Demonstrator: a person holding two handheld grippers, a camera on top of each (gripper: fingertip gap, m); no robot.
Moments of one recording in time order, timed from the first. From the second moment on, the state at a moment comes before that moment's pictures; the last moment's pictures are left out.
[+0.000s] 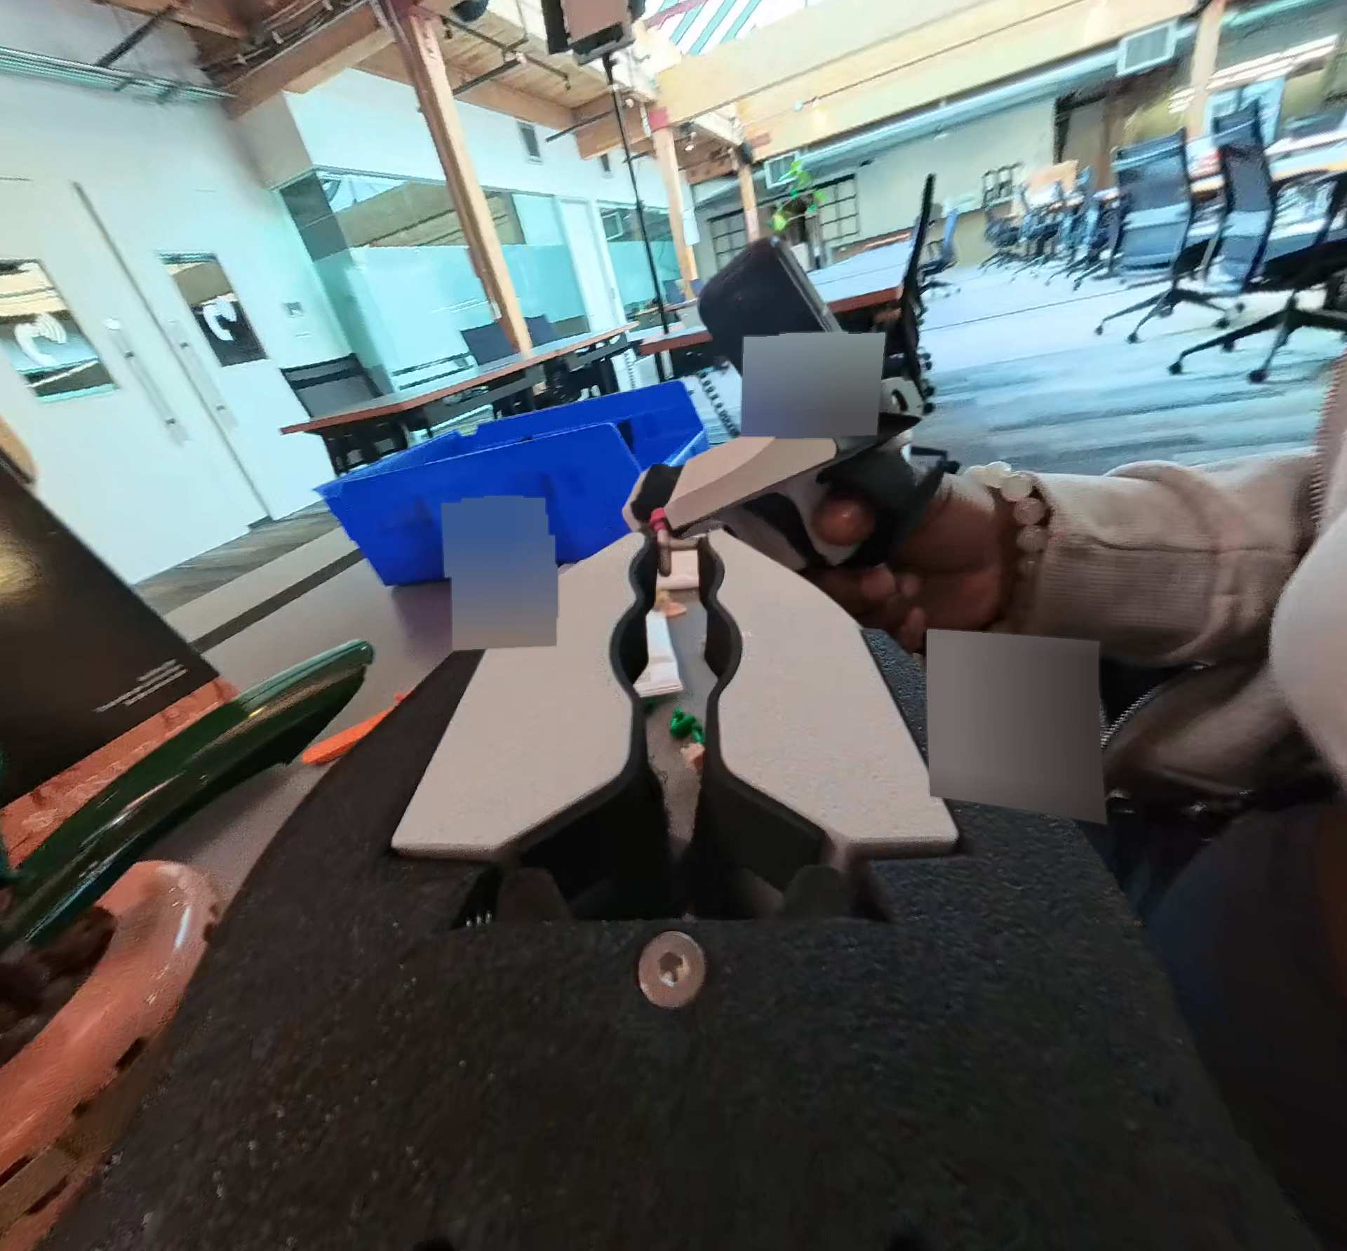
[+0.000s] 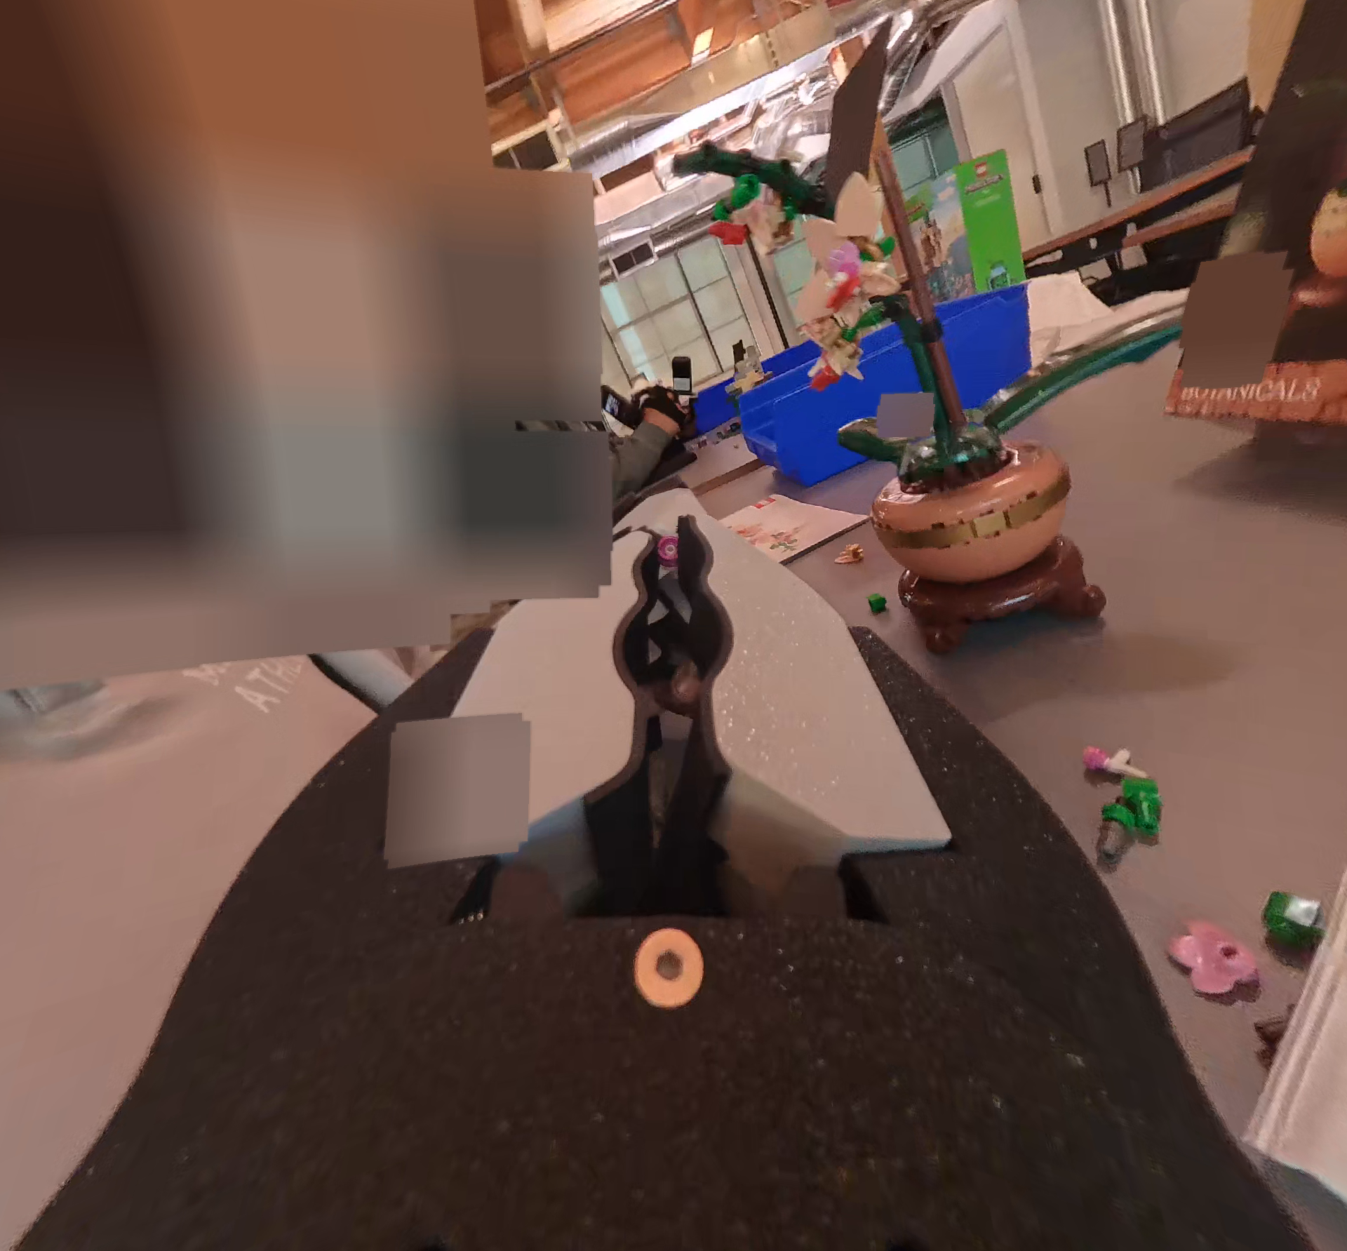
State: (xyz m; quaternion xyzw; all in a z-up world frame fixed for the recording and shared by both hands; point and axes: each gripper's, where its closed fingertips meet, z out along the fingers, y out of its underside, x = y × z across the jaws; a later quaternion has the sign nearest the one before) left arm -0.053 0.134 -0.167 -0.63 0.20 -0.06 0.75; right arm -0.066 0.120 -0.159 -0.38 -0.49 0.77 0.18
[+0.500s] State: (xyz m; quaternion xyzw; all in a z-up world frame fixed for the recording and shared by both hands) left arm -0.063 0.136 -0.174 -0.67 0.17 -0.02 0.72; right arm -0.070 0.121 -0.161 -0.31 -0.63 0.54 0.46
